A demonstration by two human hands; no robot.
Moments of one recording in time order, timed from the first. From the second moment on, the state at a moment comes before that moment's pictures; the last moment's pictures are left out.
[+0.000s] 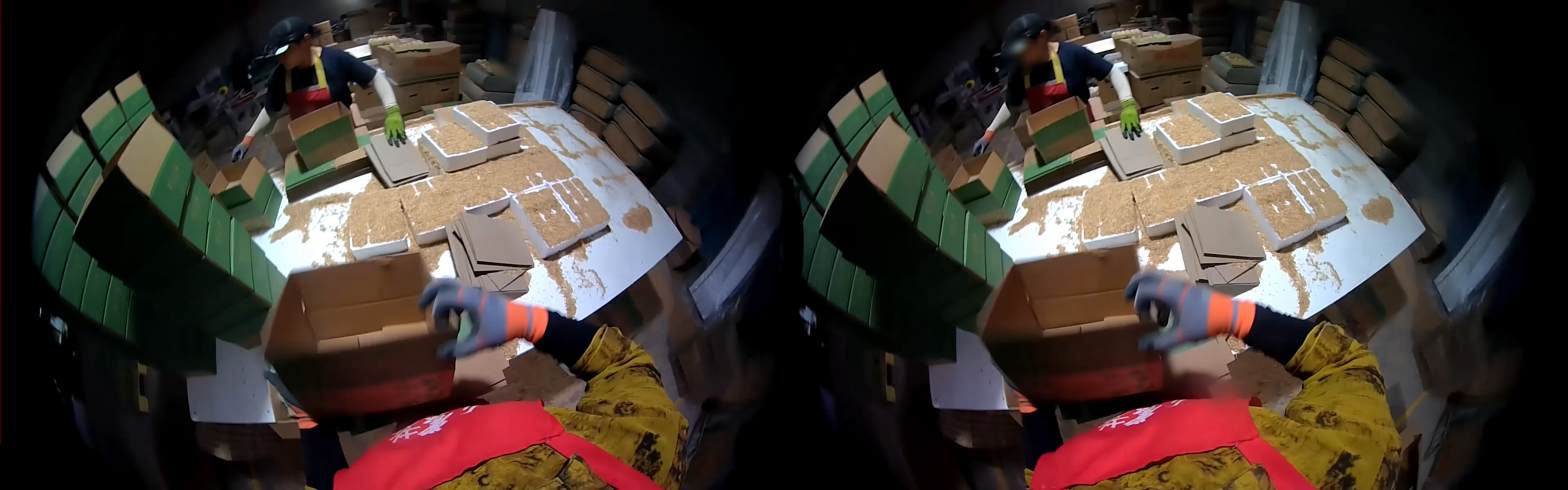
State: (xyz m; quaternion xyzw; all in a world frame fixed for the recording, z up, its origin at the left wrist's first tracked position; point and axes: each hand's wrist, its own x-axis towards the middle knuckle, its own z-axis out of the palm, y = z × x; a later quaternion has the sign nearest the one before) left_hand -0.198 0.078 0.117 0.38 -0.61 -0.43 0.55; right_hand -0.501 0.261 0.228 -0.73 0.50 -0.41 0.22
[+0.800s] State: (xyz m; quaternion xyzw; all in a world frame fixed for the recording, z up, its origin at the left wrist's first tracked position) left_hand -0.134 0.046 0.051 0.40 -0.92 -0.07 -0.01; right_hand -0.846 0.341 -0.059 0.13 0.90 -0.41 -0.07
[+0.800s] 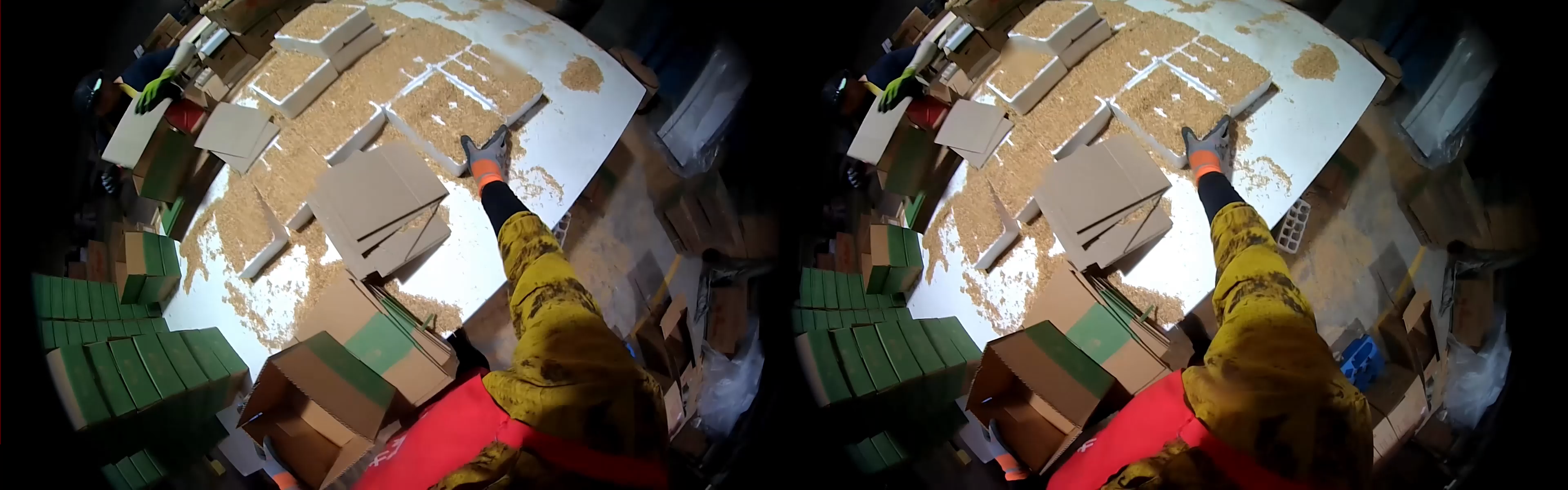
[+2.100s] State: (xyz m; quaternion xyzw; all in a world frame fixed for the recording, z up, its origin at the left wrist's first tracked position) left_hand -0.206 0.108 0.072 0.20 -0.84 -0.37 0.36; right_hand -0.476 0.323 0.255 -0.34 0.61 -0.58 0.42
